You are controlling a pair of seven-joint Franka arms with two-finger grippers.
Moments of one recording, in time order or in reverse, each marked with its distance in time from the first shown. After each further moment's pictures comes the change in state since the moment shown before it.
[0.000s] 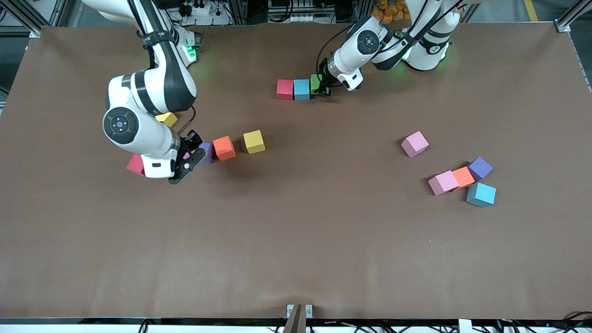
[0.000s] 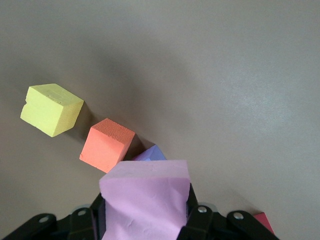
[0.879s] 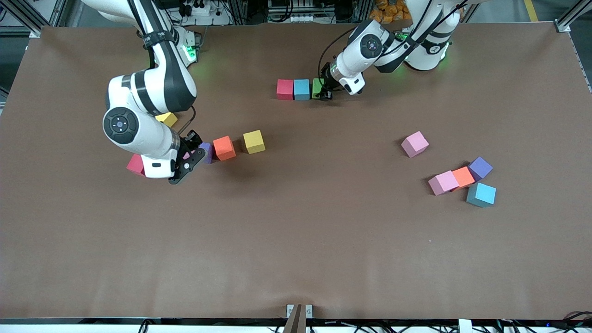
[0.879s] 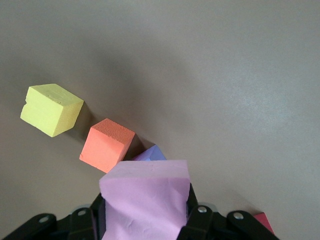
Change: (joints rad) left arm 0.000 0.010 0.033 0.001 0.000 0.018 0.063; right arm 0.000 0.000 0.000 0.000 0.000 0.000 0.000
